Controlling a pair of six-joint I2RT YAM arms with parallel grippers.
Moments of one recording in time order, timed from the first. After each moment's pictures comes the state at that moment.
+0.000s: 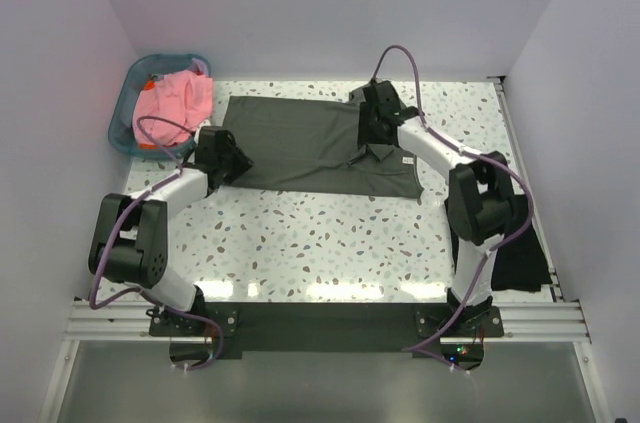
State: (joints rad) left arm -0.15 1.56 0.82 -0.03 -0.03 -0.82; right arm 0.42 1.99 1.57 -0.45 0.23 0.39
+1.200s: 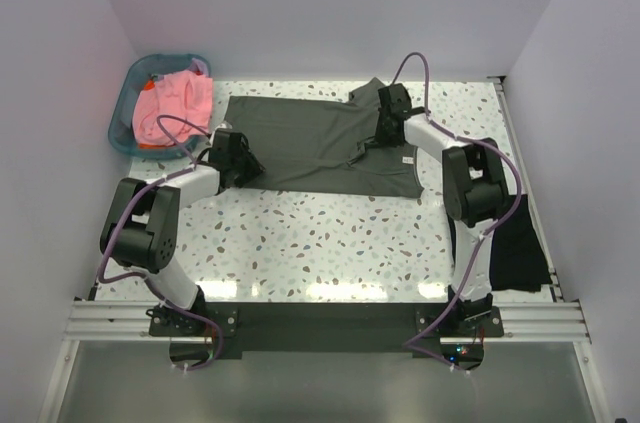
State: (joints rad) left arm -0.22 1.68 0.86 -0.02 -0.02 -0.80; right arm 0.31 2.10 1.56 -0.41 0.20 0.46
